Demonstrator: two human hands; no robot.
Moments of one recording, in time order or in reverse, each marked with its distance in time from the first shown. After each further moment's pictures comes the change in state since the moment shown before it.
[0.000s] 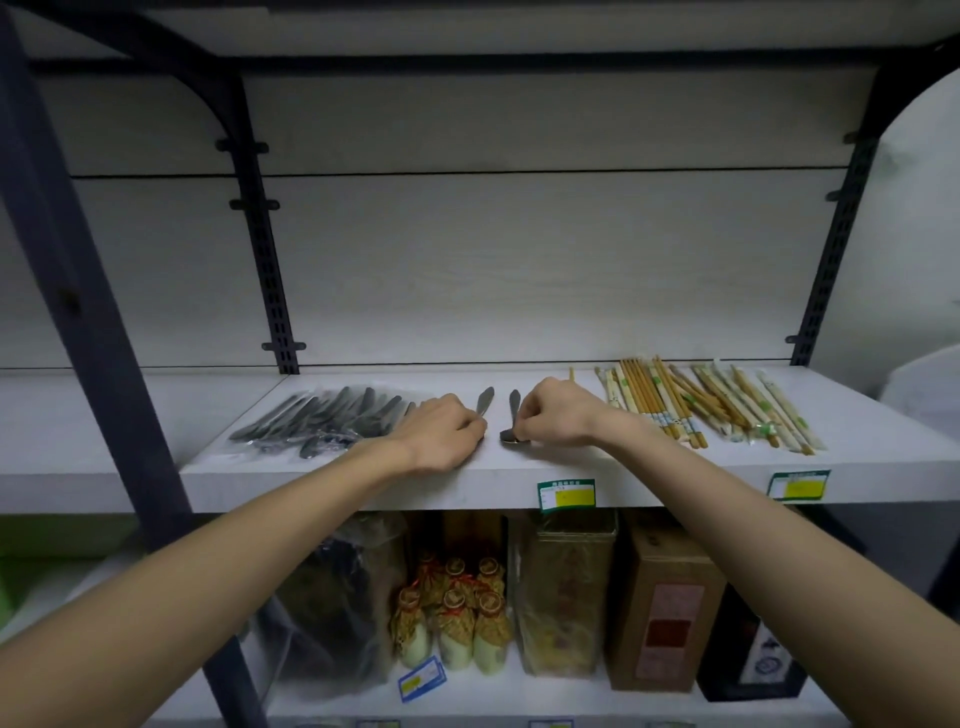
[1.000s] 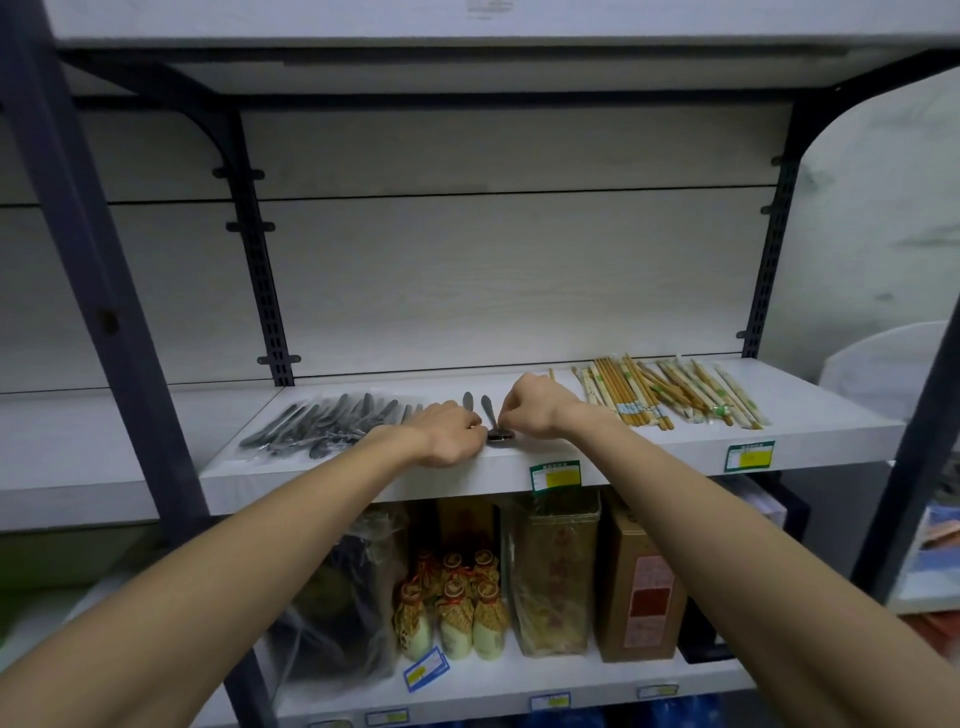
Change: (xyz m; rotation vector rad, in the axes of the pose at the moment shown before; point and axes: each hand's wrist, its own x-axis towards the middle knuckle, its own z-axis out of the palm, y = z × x) left_hand -0.019 0.020 -0.018 0.079 -0.183 -0.006; right_hand -0.017 -0.024 0.005 -0.025 0.111 0.053
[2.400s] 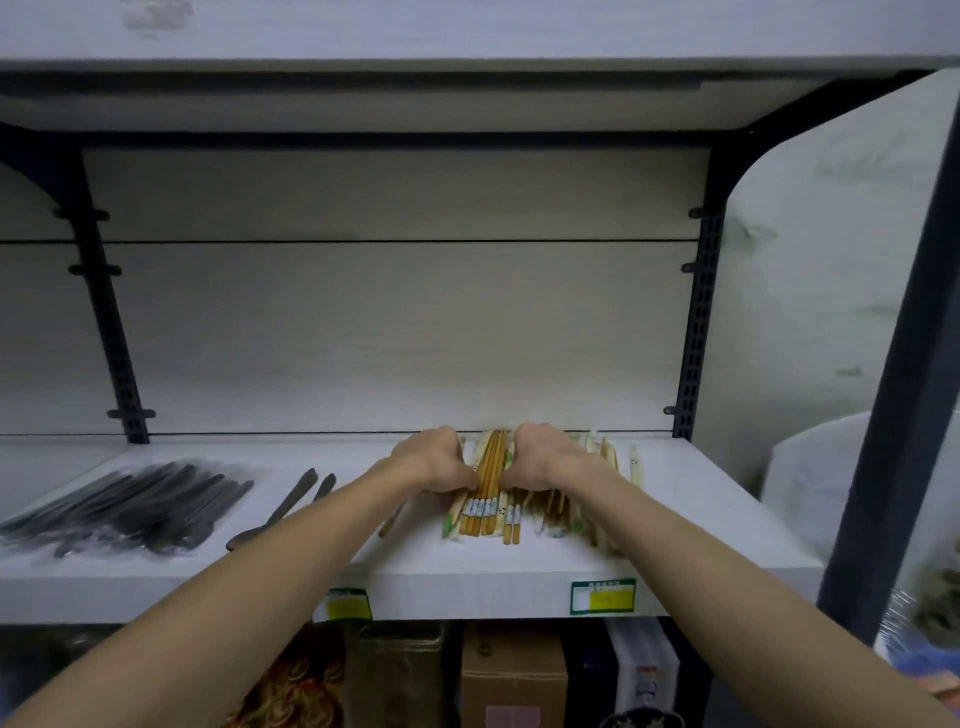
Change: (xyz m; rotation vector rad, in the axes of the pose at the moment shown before) left_hand 0.178 0.171 0.007 -0.158 0.045 -0.288; right_hand 0.048 0.202 -0.094 -0.161 -0.047 0.054
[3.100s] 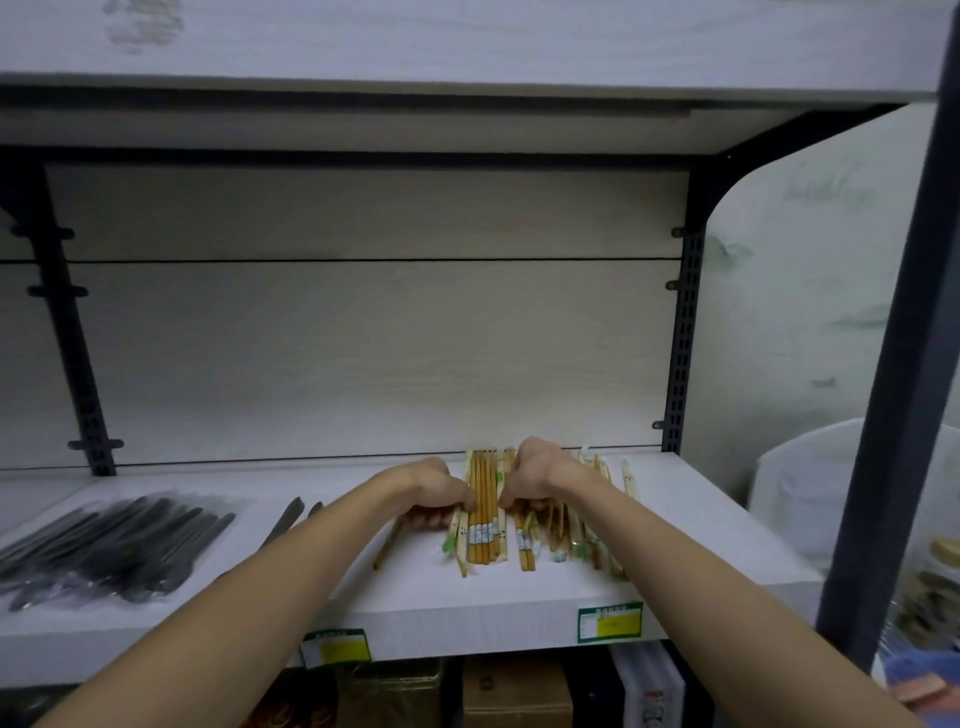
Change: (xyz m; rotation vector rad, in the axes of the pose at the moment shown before) left_hand 0.010 -0.007 -0.004 -0.232 -0.257 -0.066; right_hand 0.010 -0.001 -0.006 0.192 -0.090 0.156
